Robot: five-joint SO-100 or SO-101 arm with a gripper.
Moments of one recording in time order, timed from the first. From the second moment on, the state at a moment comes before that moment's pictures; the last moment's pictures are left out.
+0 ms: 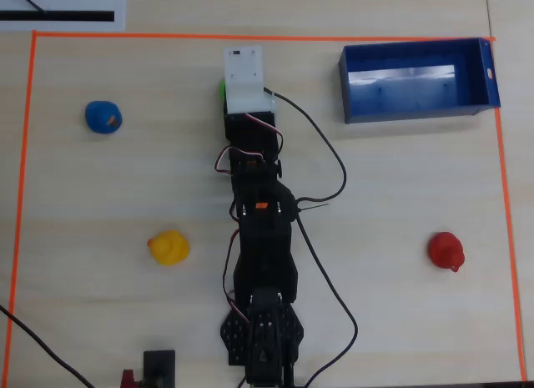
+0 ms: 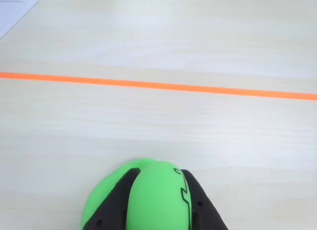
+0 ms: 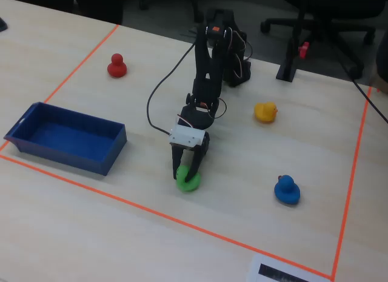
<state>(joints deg) 1.0 60.2 117.9 -41.5 -88.6</state>
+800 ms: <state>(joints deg) 21.1 94.2 96.3 34.3 -65.7</state>
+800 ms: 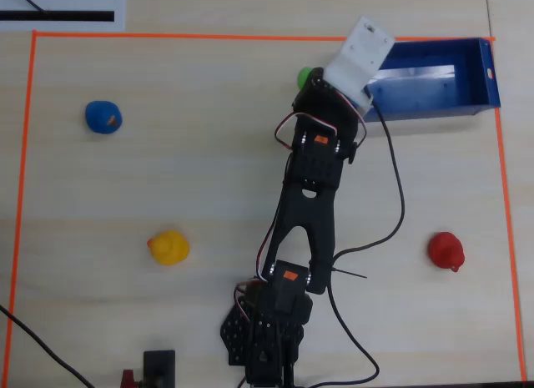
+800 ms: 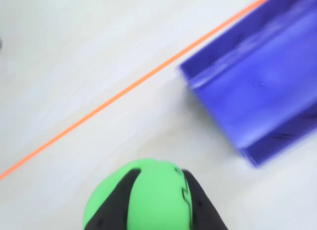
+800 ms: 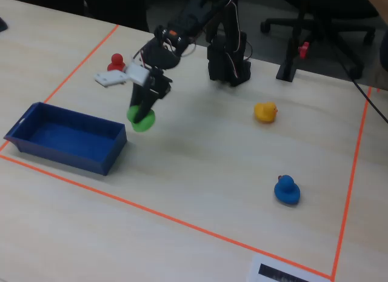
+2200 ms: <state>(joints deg) 38.8 26.9 20.7 37.4 -75.3</state>
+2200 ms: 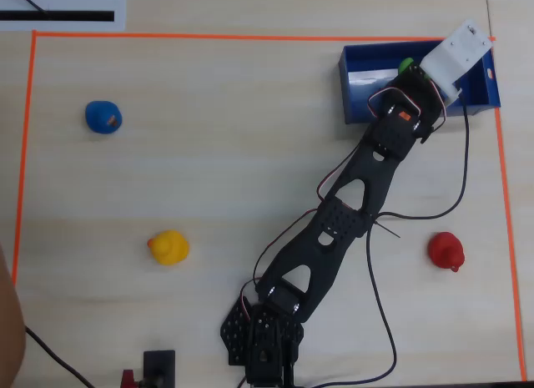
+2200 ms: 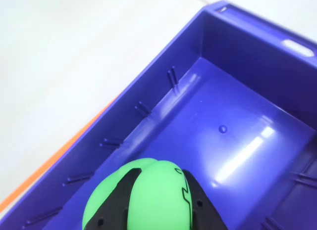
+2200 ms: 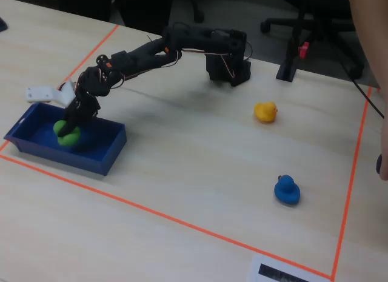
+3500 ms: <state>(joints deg) 18.4 82.5 58.1 68.6 -73.6</state>
